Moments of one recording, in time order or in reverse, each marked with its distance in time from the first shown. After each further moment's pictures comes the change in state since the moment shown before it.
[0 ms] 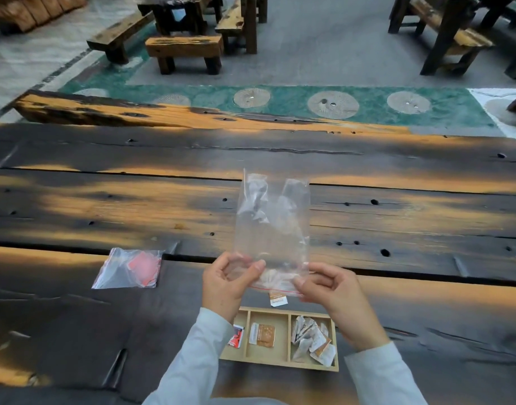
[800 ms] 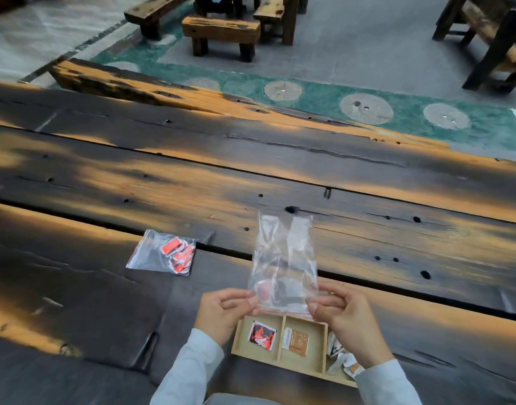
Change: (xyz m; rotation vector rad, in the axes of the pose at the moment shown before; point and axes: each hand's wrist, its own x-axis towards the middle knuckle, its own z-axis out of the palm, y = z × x) left_hand 0.008 -0.051 -0.122 0.034 -0.025 -0.325; right_hand 0.022 0.042 0.071 -0.220 0.016 0.184
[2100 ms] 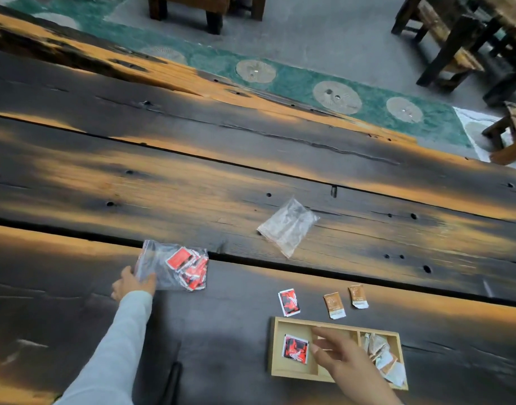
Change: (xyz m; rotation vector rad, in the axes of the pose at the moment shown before) left_hand 0.222 -0.042 -0.248 0.600 0.496 -0.400; right_hand -0.013 0.014 0.126 -0.511 -0.001 0.309
